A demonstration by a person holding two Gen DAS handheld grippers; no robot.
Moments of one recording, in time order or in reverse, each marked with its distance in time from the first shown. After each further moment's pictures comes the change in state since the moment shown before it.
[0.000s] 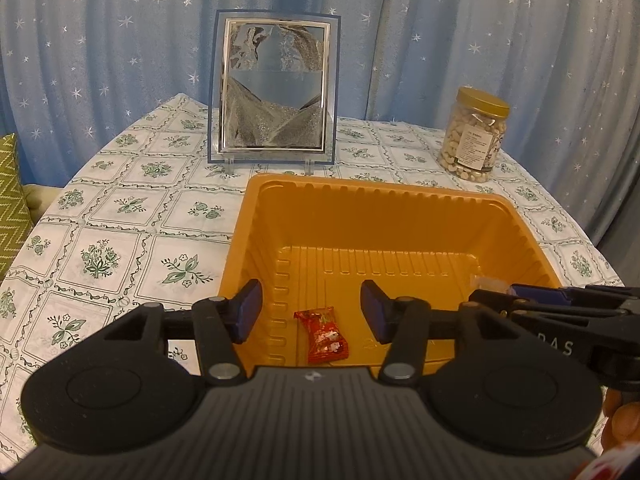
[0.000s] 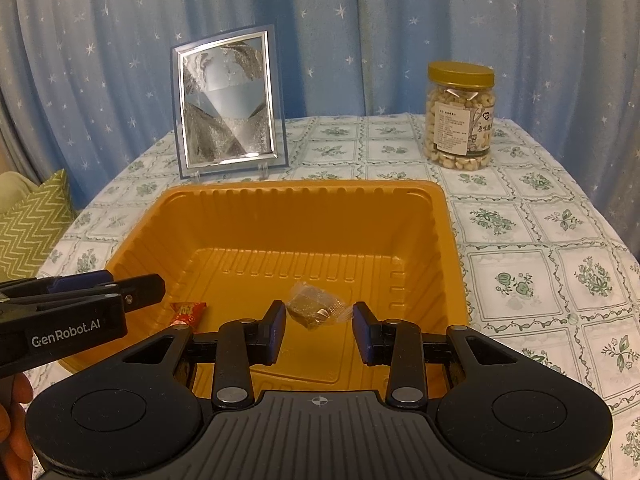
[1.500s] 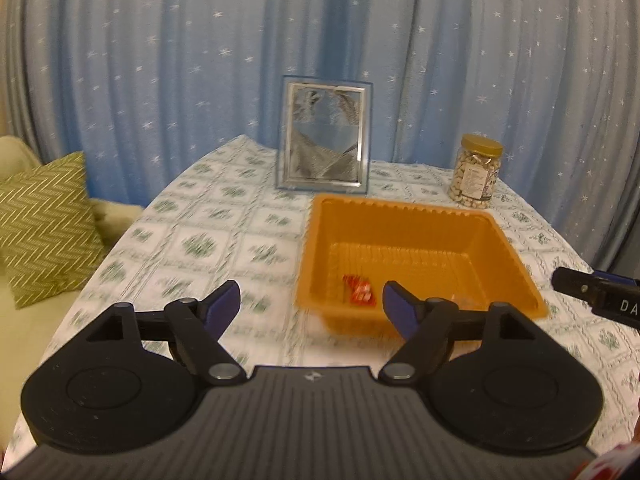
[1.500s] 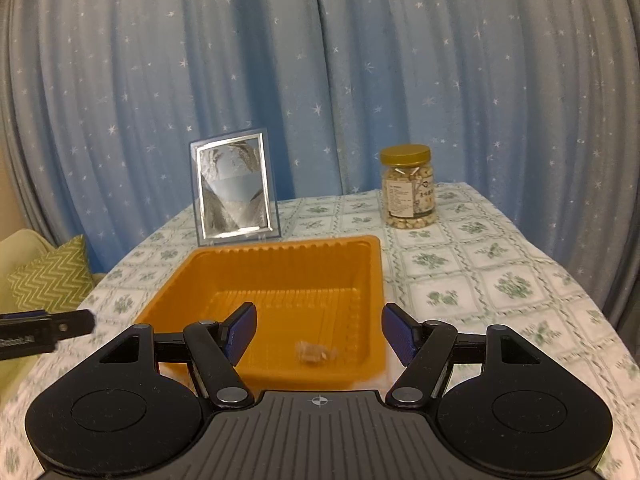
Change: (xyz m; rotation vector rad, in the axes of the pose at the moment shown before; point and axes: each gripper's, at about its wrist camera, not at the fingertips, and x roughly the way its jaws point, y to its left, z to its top) left arm -0.151 0.016 -0.059 -0.043 -0.143 0.106; right arm -0.140 -0.010 -0.062 0.030 -0.264 -0.014
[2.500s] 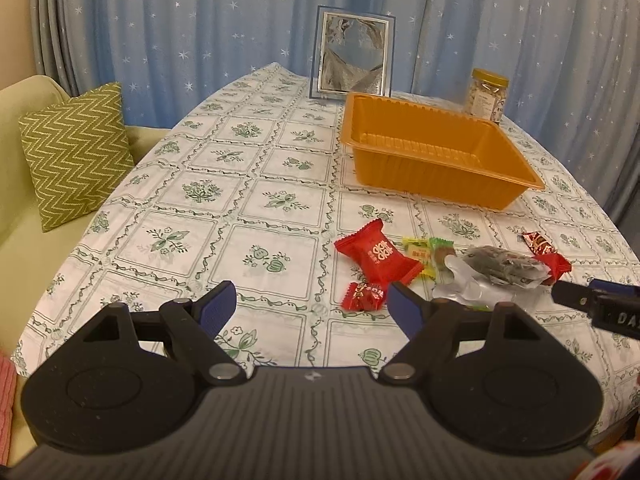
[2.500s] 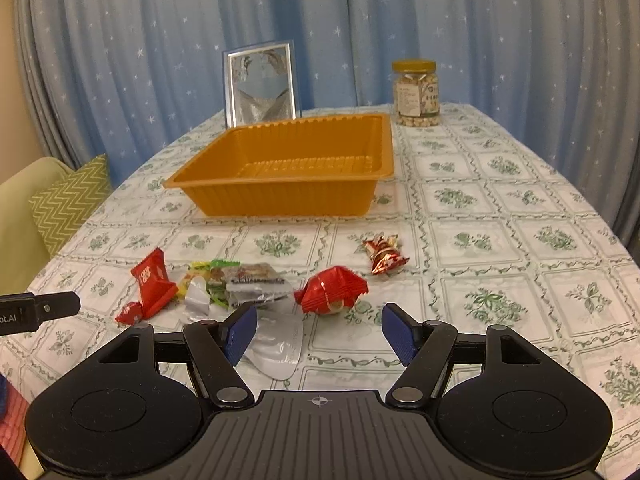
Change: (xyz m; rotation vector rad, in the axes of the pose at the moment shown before) left arm -0.067 0.029 -0.101 -0.030 0.147 0.029; right arm -0.057 0.020 -0.101 -0.036 0.201 0.031
